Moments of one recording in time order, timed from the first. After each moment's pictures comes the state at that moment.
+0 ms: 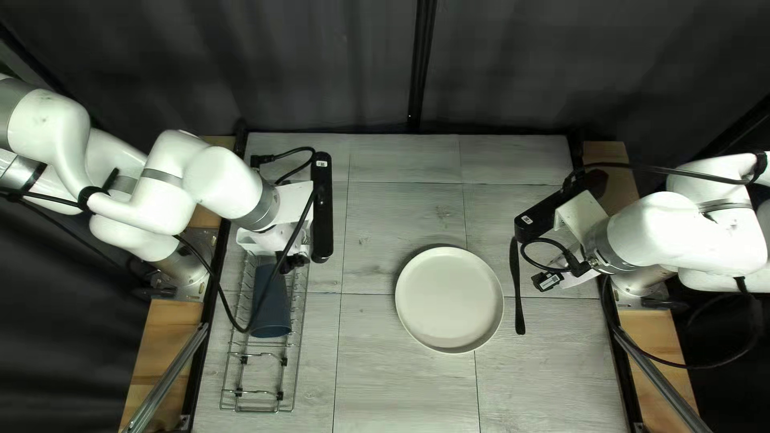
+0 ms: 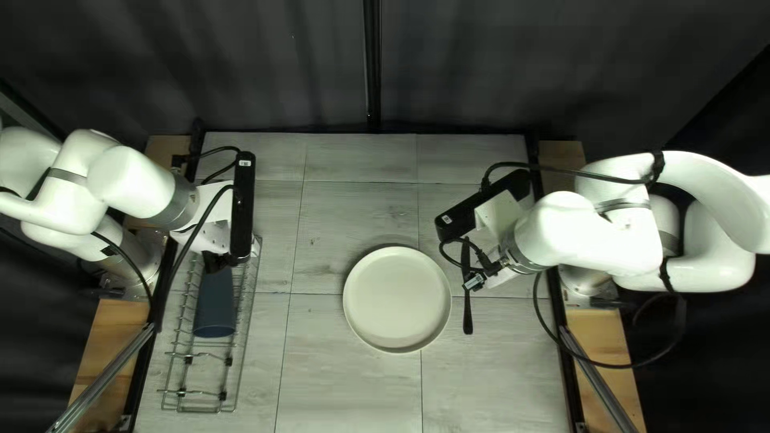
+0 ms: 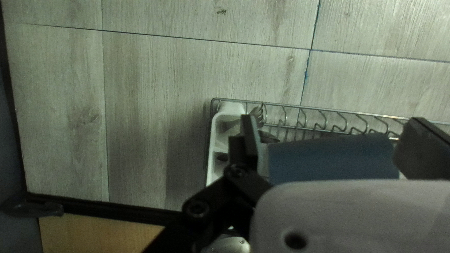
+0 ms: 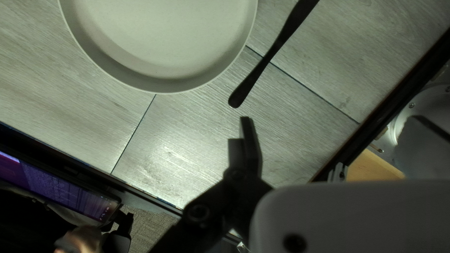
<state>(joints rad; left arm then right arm) -0.22 -0.74 0.09 0.46 0.20 0.99 -0.30 -0.31 -0.75 0.52 0.65 0.22 1.29 1.04</state>
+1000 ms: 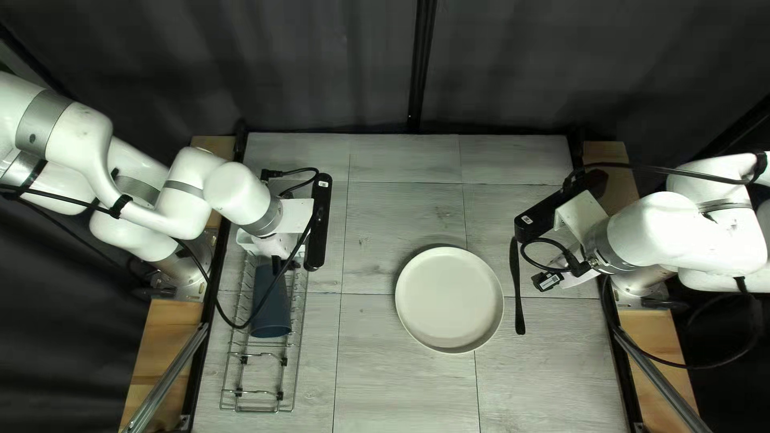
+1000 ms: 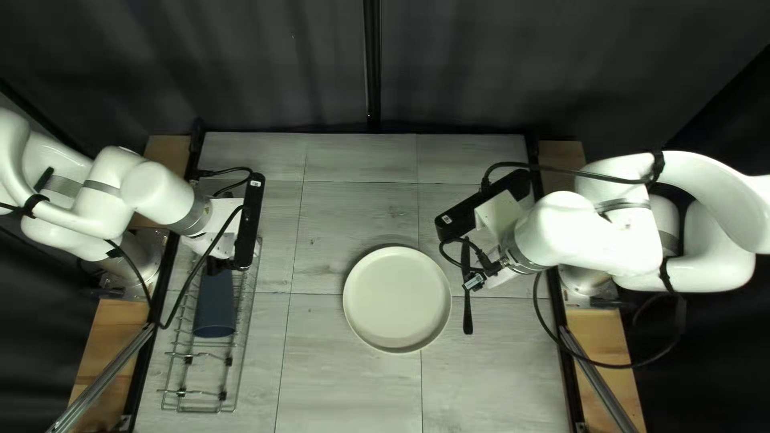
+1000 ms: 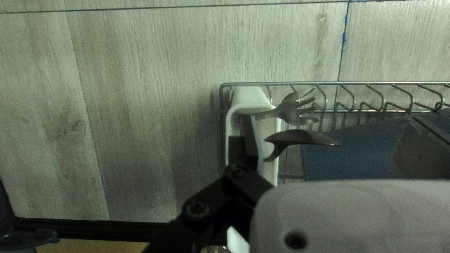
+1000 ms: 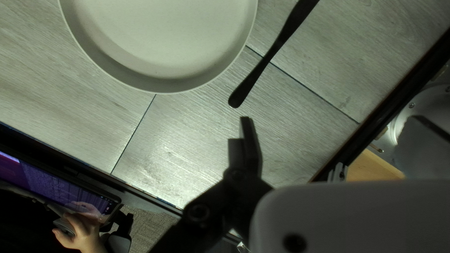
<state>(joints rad) -0.20 -0.70 0.17 0.28 0.24 0.84 -0.21 -0.31 -0.75 0.52 0.65 0.22 1.29 1.04</state>
